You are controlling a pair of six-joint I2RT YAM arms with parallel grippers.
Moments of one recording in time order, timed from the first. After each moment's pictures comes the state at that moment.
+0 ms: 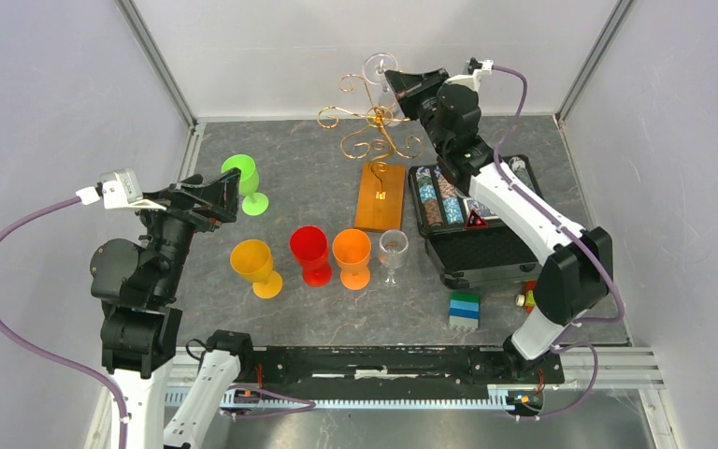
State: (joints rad) left arm -0.12 0.54 1.14 -0.40 0.03 -0.49; right arm 0.51 1.66 1.51 0.26 0.22 1.19
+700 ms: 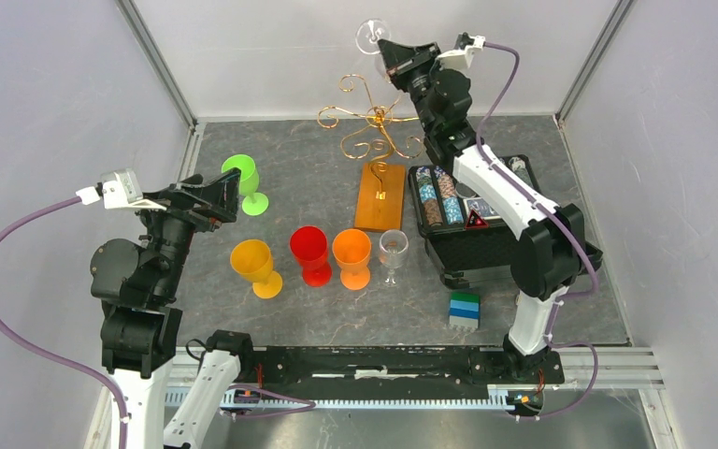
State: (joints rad) left arm -0.12 0.54 1.14 -0.40 0.03 -0.49; right arm 0.50 1.85 1.70 0.47 0.18 1.03
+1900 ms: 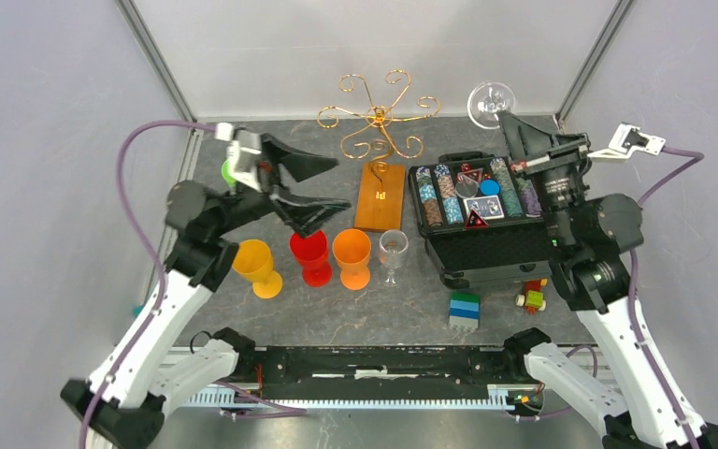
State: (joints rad) left arm -0.40 0.86 1.00 0.31 0.76 -0.51; right arm 0.40 0.80 1.09 0.15 0.18 0.92
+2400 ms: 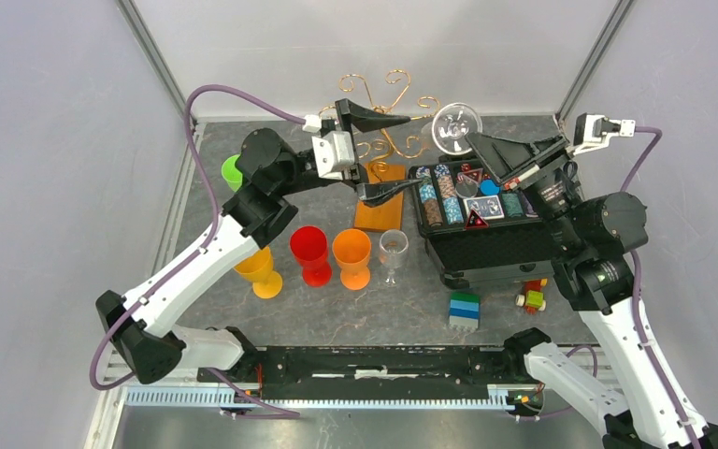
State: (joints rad) left arm -0.75 1.28 1.35 0.32 0.70 0.17; right arm 0.40 0.78 1.11 0.11 -0.19 1.19
